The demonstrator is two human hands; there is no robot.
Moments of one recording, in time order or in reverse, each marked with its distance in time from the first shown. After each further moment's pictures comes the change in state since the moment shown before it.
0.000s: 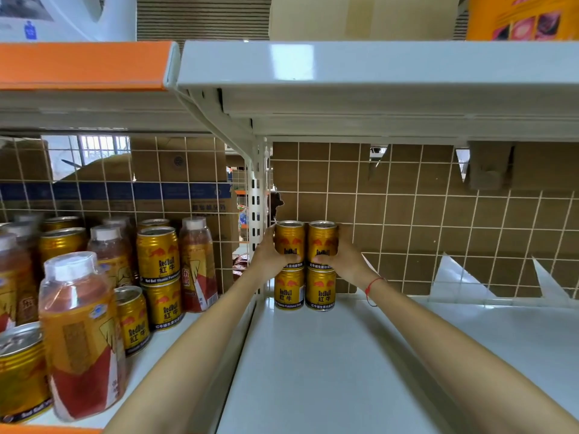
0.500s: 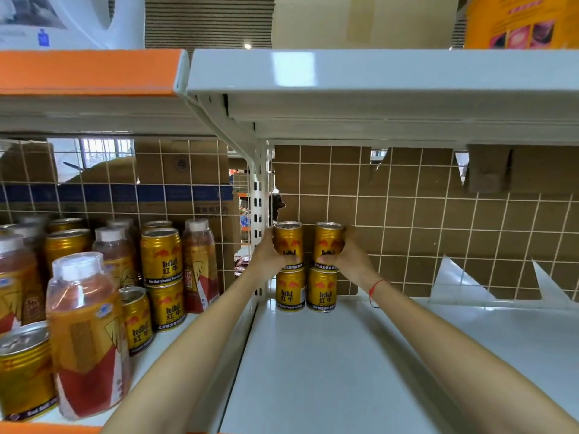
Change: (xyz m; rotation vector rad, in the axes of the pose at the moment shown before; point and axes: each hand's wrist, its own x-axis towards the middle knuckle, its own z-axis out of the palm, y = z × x) left_hand -0.008 0.008 -0.007 0.018 0.002 0.017; right_hand -0.006 -0.006 -0.008 0.007 0.077 0.055
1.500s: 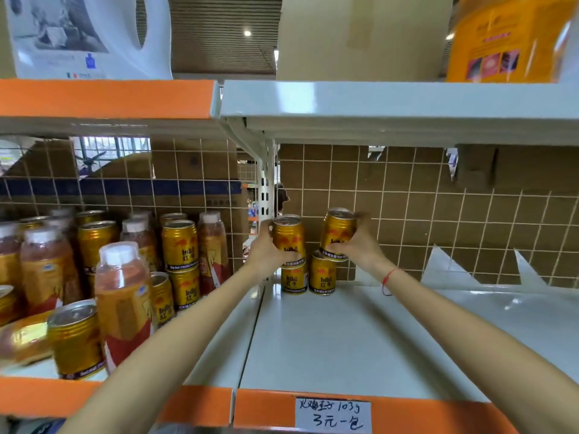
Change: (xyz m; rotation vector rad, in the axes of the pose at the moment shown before) left_hand -0.064 0.028 -0.023 0.027 0.034 0.045; right_hand -0.049 -0.039 -0.030 0.010 0.030 0.014
